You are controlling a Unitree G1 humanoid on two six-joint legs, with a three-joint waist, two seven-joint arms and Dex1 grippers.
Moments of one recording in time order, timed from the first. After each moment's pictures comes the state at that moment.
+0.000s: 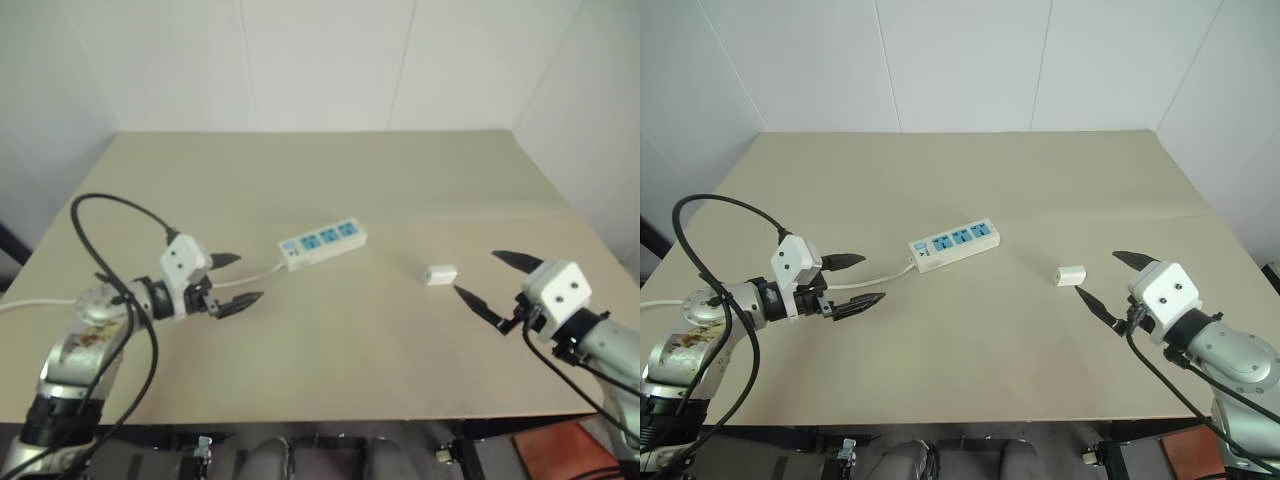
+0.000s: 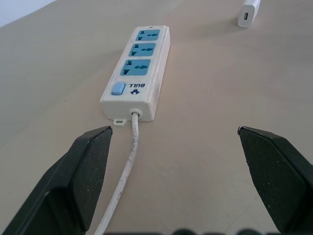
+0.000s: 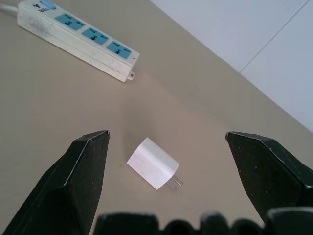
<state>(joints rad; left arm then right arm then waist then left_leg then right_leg) -0.26 0.74 0.09 -0.19 -0.38 0.39 -0.94 0.05 -0.72 -0.34 -0.33 0.21 0.09 0.71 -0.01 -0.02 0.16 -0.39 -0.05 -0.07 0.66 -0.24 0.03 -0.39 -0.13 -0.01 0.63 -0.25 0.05</state>
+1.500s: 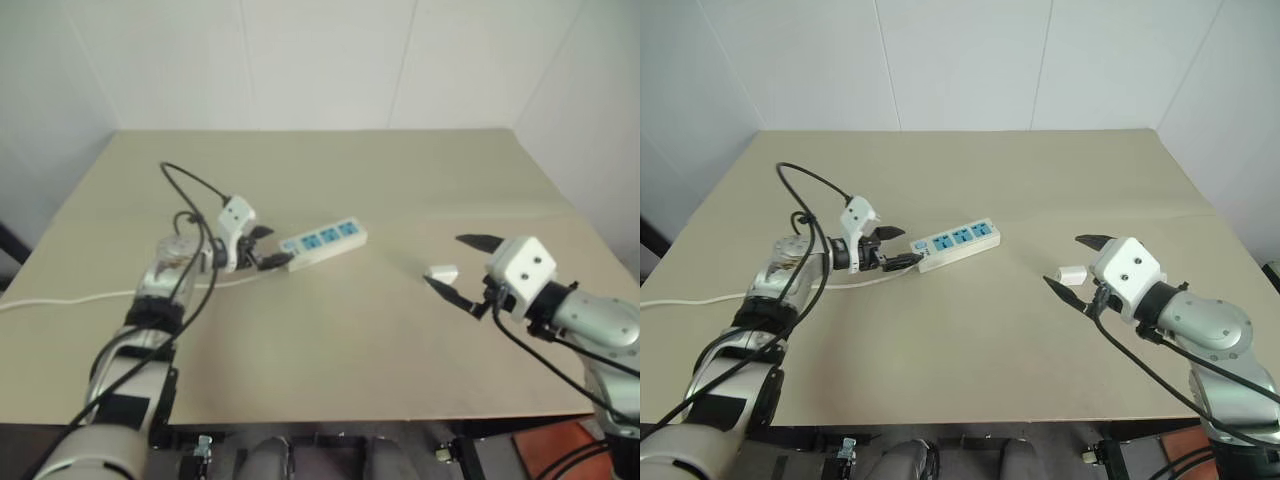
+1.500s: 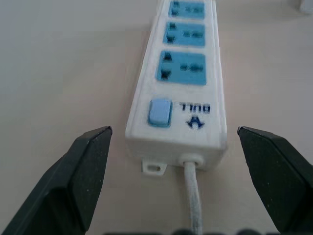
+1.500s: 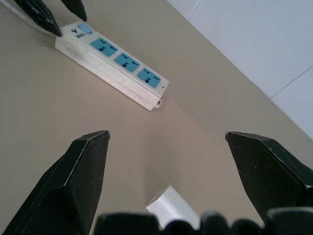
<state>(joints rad) -0.89 0.47 -0.15 0.81 -0.10 0.17 -1.04 -0.12 -0.77 -0.21 -0.42 0.21 0.27 0.76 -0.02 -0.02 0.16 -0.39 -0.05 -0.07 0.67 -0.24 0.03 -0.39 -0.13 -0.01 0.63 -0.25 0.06</state>
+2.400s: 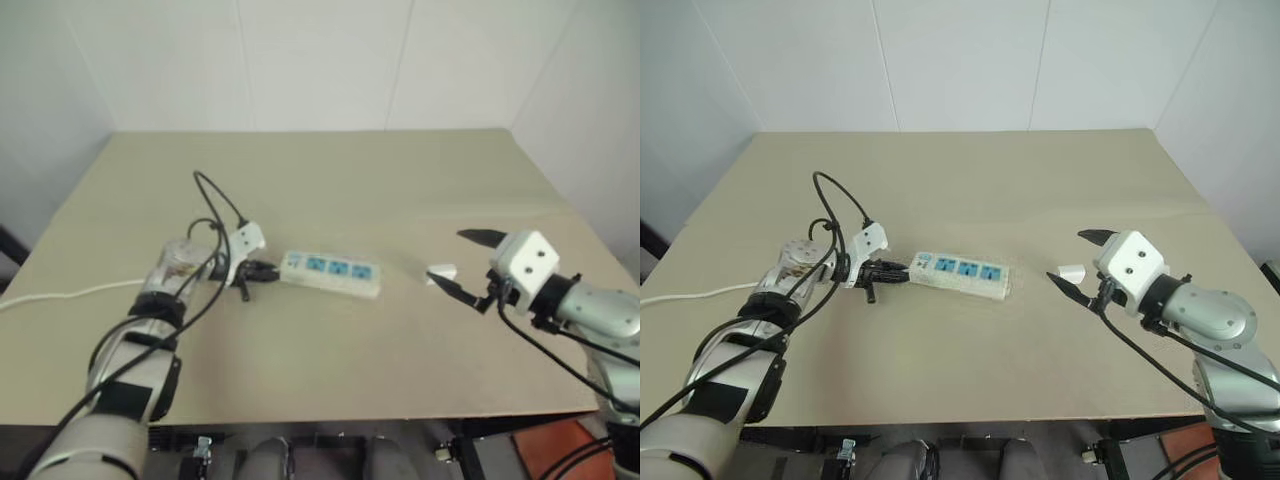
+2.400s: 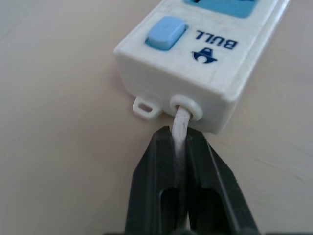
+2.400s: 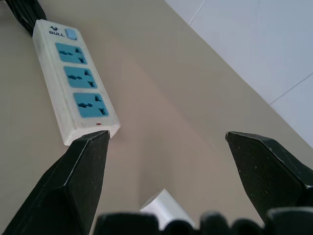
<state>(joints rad) -0.87 0.50 -0.18 0.87 0.03 -0.01 -1.20 -0.17 -0.79 -0.20 -0.37 0.21 0.23 0.79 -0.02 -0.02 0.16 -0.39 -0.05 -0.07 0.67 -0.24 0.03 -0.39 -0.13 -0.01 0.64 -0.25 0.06</state>
